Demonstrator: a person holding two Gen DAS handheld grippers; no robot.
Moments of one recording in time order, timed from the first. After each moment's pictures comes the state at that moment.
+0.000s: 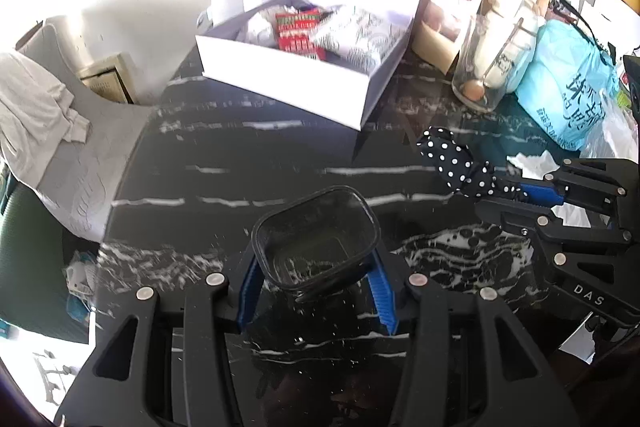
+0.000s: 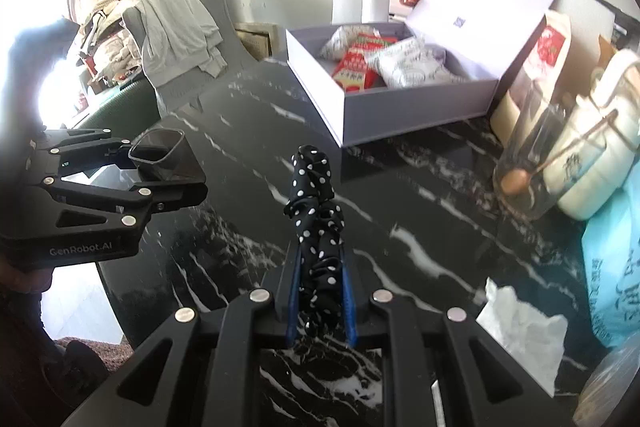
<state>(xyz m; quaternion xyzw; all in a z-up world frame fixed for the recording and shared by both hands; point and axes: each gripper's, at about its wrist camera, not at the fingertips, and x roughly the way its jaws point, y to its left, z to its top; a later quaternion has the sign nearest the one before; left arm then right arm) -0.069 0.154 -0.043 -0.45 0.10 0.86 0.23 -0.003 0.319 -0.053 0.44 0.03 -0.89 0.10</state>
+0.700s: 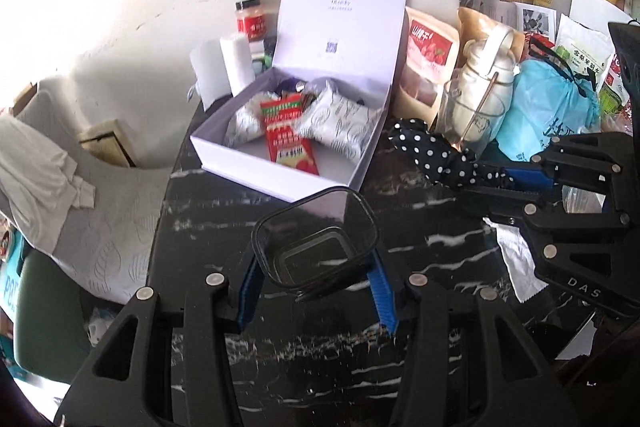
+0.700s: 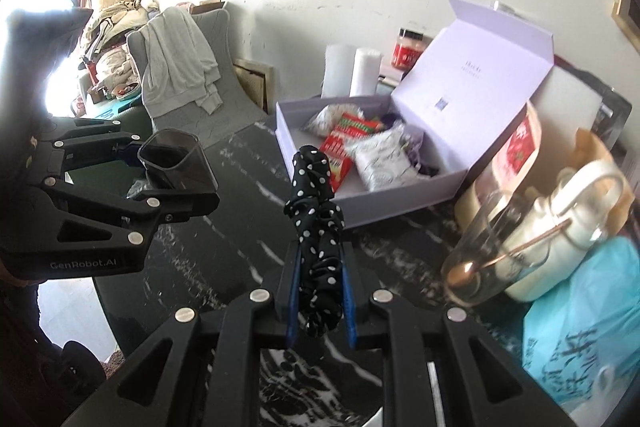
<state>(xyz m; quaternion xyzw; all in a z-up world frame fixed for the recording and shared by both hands) -0.092 0.184 0.039 -0.38 0.13 0.88 0.25 -0.025 0.331 0.023 0.37 0.07 -0.92 0.10</state>
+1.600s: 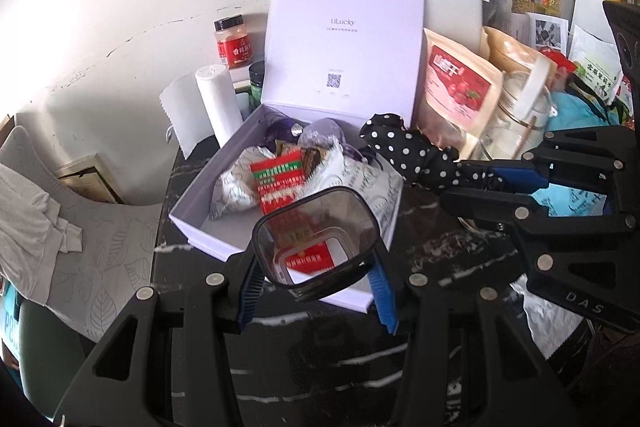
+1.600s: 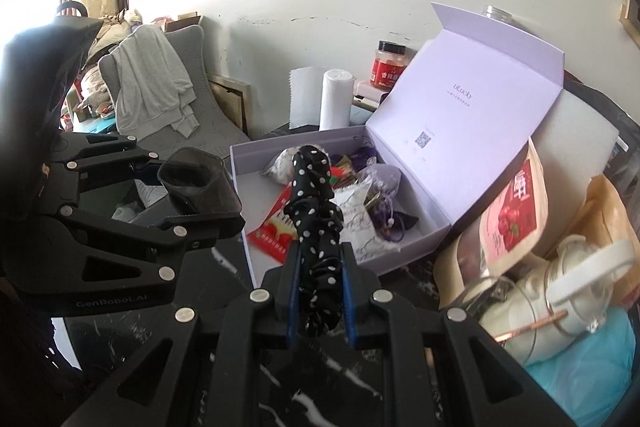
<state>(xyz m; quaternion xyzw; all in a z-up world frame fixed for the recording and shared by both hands) -0.203 0.234 0.041 -0.37 0.14 0.87 0.28 -0.118 0.359 0.038 0.37 0.06 -0.92 0.08</state>
